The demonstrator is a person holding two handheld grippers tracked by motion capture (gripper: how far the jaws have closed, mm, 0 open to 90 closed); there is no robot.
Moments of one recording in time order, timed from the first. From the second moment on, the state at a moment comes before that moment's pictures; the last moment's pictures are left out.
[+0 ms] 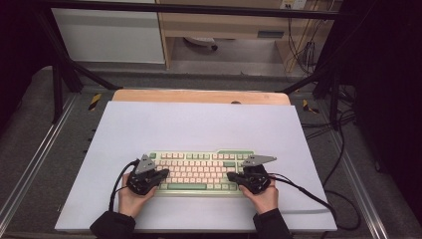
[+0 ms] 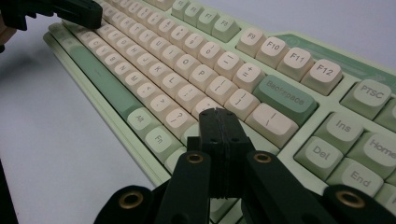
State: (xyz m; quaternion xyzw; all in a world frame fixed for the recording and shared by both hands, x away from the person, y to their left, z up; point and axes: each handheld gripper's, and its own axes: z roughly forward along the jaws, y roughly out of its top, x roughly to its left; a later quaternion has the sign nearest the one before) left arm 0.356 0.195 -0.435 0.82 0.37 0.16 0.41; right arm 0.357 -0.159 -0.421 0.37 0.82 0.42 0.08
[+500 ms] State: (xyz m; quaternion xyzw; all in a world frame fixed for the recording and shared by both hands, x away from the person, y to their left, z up) left arm 0.351 0.210 -0.424 0.80 0.38 0.16 0.43; right arm 0.356 -0.161 -0.416 0.37 0.82 0.43 0.08
